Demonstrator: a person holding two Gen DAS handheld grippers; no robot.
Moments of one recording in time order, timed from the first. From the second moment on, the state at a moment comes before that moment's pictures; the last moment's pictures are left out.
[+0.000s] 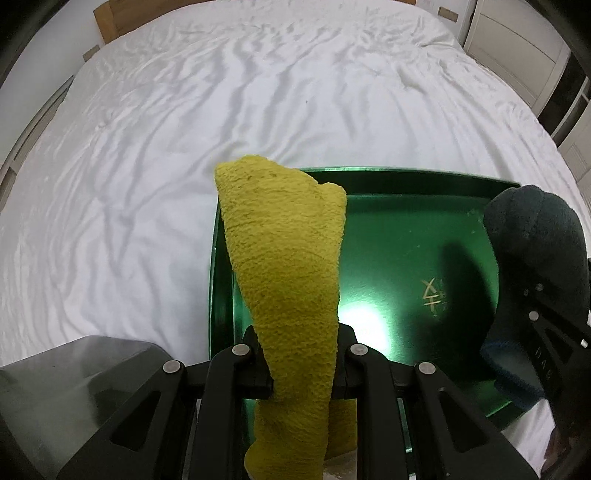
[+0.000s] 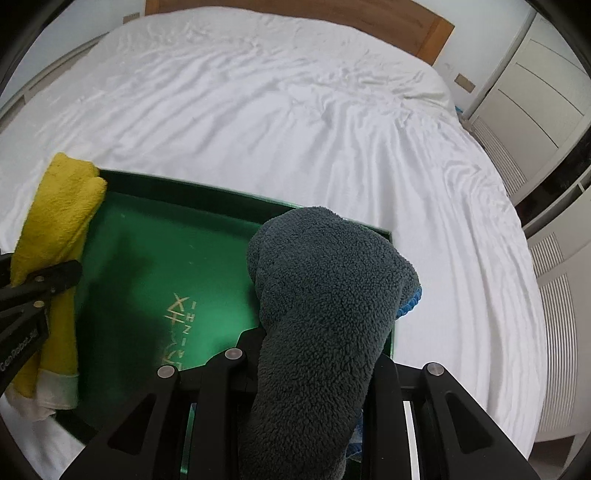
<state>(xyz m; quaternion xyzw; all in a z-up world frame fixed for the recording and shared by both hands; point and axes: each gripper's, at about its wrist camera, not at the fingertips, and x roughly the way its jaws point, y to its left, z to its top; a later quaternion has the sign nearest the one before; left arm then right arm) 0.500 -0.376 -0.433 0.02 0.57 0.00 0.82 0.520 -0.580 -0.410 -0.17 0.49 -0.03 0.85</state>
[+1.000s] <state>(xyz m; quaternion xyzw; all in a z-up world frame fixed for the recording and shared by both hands) 0.495 -0.376 -0.410 0.04 0.53 0.02 0.85 0.528 -0.602 -0.383 -0.14 0.46 -0.04 0.88</state>
